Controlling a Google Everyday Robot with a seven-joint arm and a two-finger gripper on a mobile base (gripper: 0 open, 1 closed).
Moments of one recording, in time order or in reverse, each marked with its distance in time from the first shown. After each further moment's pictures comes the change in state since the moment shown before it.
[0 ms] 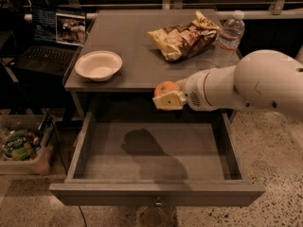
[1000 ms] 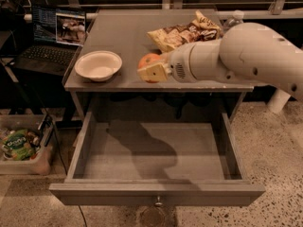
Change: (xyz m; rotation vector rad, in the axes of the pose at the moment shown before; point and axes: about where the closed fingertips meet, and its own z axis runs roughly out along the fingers) arm -0.079 -0.010 0.025 -0.041 -0.146 -0.041
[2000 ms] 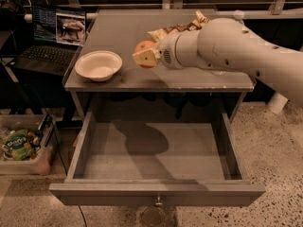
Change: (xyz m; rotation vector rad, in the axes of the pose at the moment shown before) arm -0.030 -0.036 0.050 0.076 -0.048 0.044
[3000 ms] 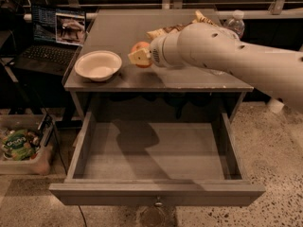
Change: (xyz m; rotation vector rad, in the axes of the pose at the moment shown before) arm 0.003 -0.010 0.036 0.076 0.040 0.015
